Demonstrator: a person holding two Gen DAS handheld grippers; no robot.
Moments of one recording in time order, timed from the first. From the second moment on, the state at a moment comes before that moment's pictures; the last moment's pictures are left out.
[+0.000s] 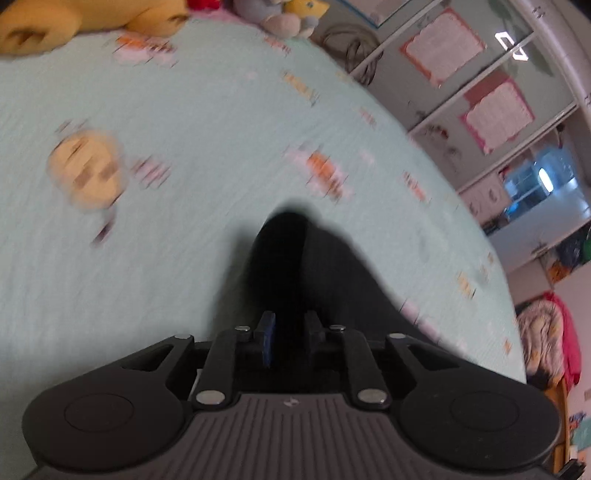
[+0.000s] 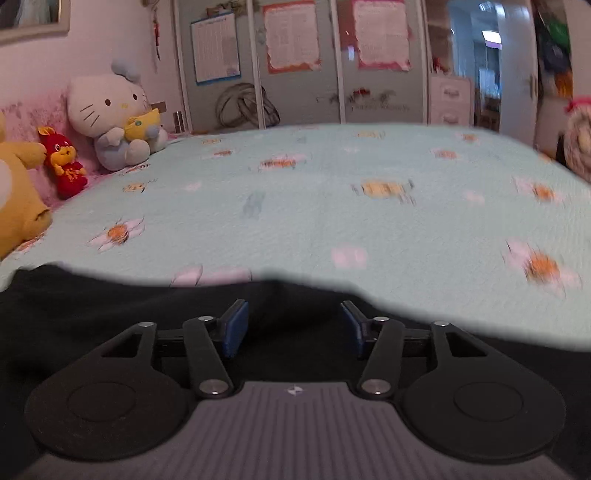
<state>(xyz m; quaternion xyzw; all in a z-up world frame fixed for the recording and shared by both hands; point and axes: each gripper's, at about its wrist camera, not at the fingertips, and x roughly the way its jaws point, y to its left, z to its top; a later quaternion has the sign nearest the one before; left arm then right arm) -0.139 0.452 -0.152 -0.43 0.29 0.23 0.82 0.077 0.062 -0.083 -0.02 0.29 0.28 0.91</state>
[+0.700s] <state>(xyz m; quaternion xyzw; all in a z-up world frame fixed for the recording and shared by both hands) -0.254 0.390 -0.175 -0.50 0.29 0.27 0.77 -0.074 -0.074 -0.126 0.12 0.39 0.24 0.88</state>
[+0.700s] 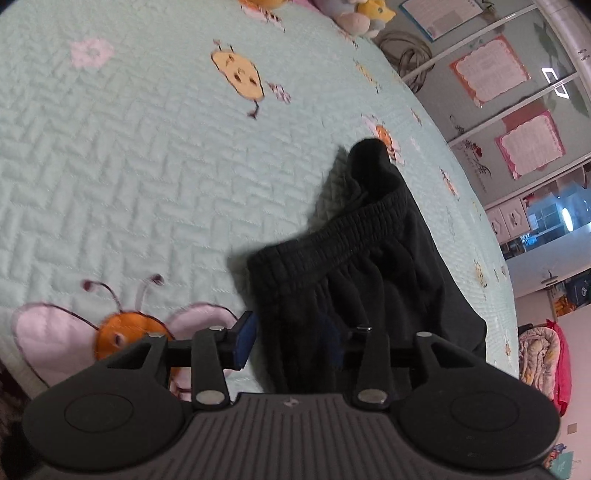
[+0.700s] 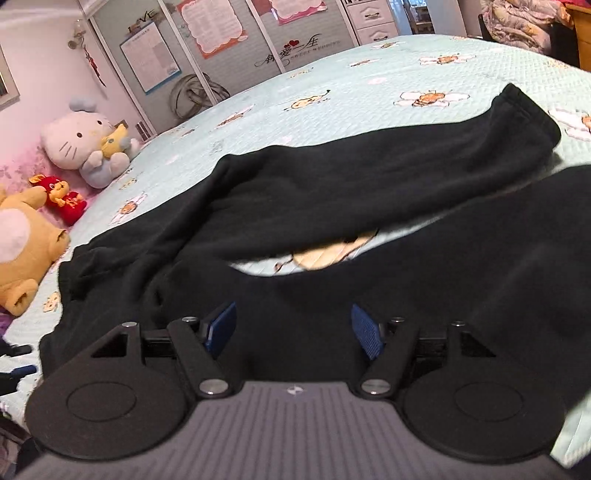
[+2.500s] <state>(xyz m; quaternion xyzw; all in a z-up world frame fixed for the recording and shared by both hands) -0.165 0.441 -0.163 -0.42 0.37 0.28 0.78 0.039 0.052 -0.098 0.19 0.42 0.31 0.83</state>
